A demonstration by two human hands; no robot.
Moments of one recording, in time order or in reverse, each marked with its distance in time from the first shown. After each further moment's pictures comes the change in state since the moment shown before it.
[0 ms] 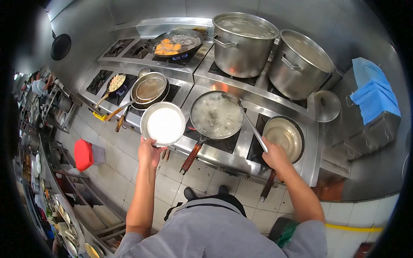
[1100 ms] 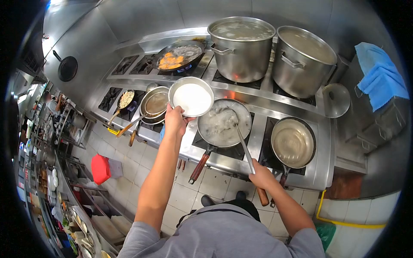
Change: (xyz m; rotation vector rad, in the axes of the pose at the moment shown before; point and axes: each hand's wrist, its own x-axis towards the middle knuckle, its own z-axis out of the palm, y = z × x) left_hand 0.075 0.010 0.146 0.149 -0.216 0.149; right_hand -0.027 -0.045 0.066 0.279 -0.166 0.073
